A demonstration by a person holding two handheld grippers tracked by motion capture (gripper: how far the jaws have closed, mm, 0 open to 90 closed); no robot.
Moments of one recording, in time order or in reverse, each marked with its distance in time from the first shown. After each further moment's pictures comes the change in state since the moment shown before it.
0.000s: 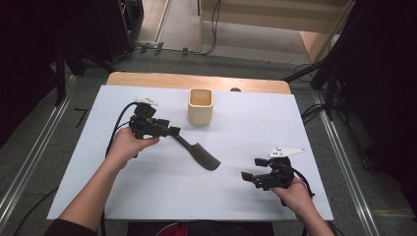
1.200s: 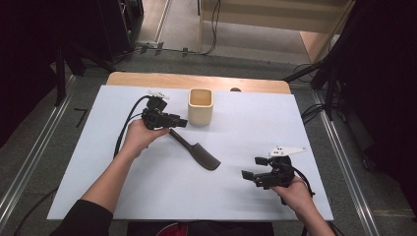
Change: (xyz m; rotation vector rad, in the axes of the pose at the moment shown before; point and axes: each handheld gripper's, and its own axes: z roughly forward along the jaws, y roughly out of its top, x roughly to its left) left arm 0.020 0.017 0.038 0.018 -0.008 0.003; right arm -0.002 0.002 -0.001 -0.011 0.001 -0.006
